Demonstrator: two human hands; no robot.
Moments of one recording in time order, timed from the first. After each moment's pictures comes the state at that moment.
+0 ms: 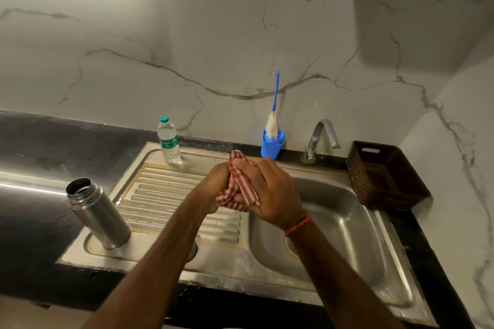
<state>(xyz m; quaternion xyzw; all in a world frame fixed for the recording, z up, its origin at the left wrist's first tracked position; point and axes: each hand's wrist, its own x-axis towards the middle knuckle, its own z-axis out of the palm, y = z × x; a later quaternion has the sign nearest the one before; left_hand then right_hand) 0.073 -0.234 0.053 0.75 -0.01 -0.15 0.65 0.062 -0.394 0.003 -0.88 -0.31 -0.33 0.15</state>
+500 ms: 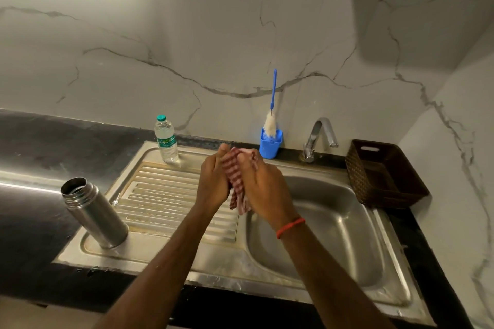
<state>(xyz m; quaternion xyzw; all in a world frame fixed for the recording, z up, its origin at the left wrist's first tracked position) 0.072 -0.249 0.041 0.75 -0.04 0.07 0.66 0.053 -0.364 0.038 -0.90 -0.03 -0.11 0.42</state>
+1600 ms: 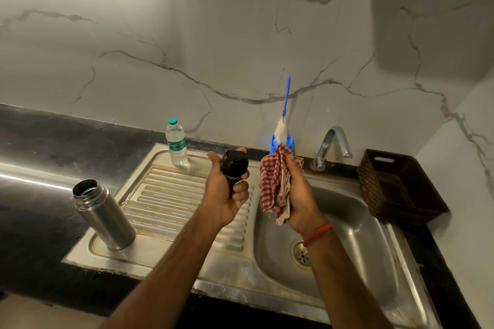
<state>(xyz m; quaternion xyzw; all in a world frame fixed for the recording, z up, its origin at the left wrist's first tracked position) 0.085 -0.245 0.034 0.36 0.12 -0.17 0.91 0.078 -0.396 0.023 -0.40 0.13 0.07 0.90</state>
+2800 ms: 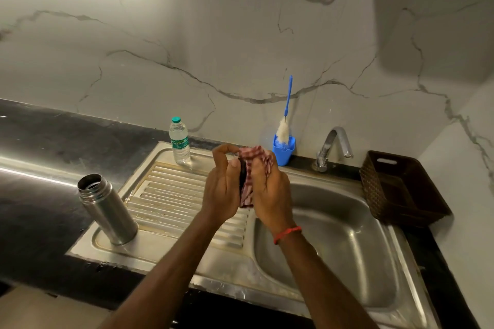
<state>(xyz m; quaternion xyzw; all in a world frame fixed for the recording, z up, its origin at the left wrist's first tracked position) 0.078 -0.239 0.016 0.78 -0.17 0.23 0.56 0.069 -0.354 0.015 -0.83 -0.02 -0.20 0.52</state>
